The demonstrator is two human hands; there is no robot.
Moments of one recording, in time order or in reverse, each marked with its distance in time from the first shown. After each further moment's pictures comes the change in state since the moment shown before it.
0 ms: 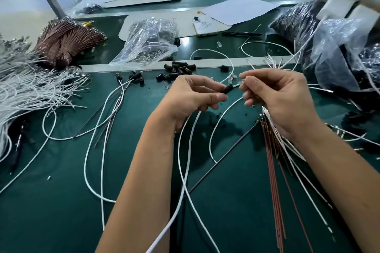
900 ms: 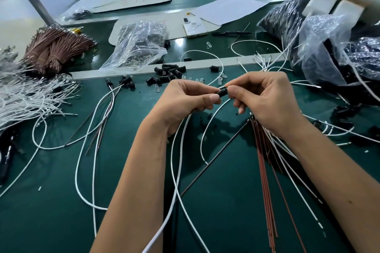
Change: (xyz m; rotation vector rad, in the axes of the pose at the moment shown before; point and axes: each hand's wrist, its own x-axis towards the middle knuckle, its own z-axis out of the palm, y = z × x) left_hand 0.004 -0.005 0.007 -0.029 -0.033 0.010; right_hand 0.003 0.010 -0.008 -0.325 -0.050 -0.120
